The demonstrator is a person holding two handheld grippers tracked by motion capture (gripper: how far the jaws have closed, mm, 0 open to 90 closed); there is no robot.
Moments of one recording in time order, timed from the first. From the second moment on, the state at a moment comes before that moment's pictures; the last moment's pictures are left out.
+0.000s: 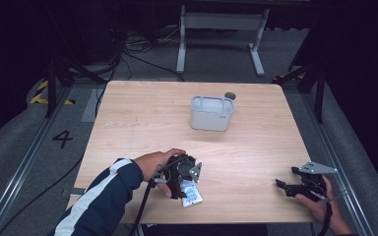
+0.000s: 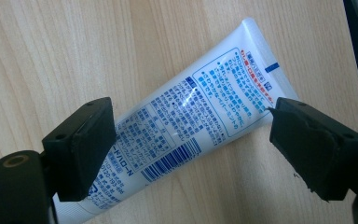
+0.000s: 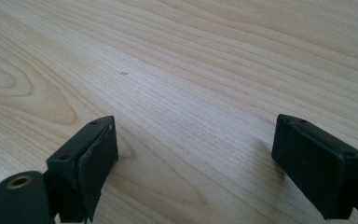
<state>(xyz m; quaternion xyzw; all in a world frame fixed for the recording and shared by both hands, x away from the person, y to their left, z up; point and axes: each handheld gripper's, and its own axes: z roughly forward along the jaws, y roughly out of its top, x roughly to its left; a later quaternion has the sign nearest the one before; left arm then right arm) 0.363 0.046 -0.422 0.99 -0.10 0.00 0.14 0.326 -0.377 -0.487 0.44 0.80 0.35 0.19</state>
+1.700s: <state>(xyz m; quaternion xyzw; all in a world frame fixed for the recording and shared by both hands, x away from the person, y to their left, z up) 0.383 0.028 -0.441 0.99 -0.12 -0.01 0.08 0.325 -0.377 -0.487 0.44 0.80 0.35 0.19</state>
